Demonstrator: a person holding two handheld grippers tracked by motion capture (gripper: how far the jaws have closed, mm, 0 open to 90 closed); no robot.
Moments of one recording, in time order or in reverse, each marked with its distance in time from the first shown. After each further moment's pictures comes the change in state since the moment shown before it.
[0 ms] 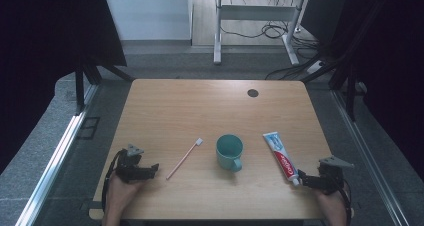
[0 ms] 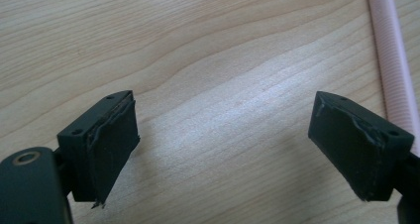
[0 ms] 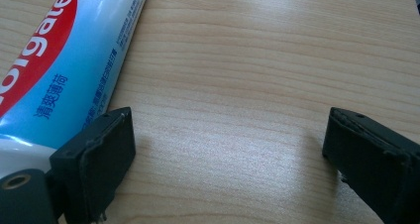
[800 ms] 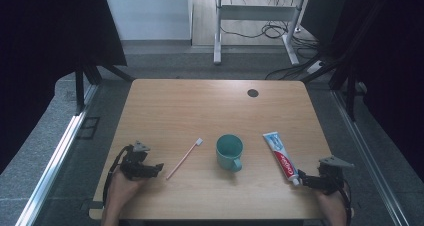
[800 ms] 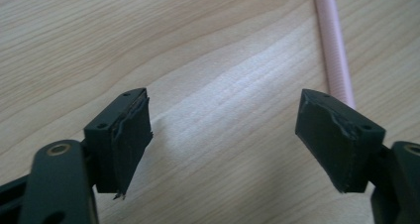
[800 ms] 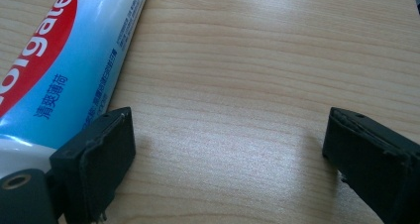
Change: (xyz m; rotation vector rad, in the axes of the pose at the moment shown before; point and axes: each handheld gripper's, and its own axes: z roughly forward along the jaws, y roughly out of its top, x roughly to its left) left arm -0.011 0.020 -0.002 0.066 -0.086 0.090; right arm 0.000 0.000 0.000 0.000 0.000 0.000
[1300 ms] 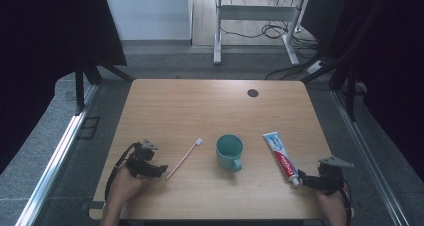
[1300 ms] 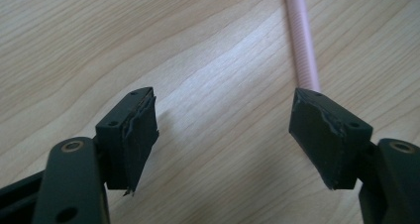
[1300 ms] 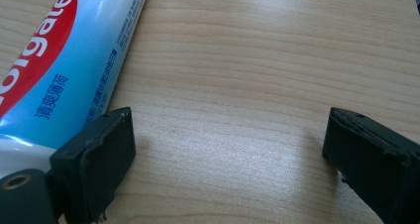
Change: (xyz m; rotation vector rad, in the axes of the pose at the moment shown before) left arm -0.011 0.018 0.003 0.092 -0.053 0.070; right arm 0.000 0.000 0.000 0.000 0.000 -0.001
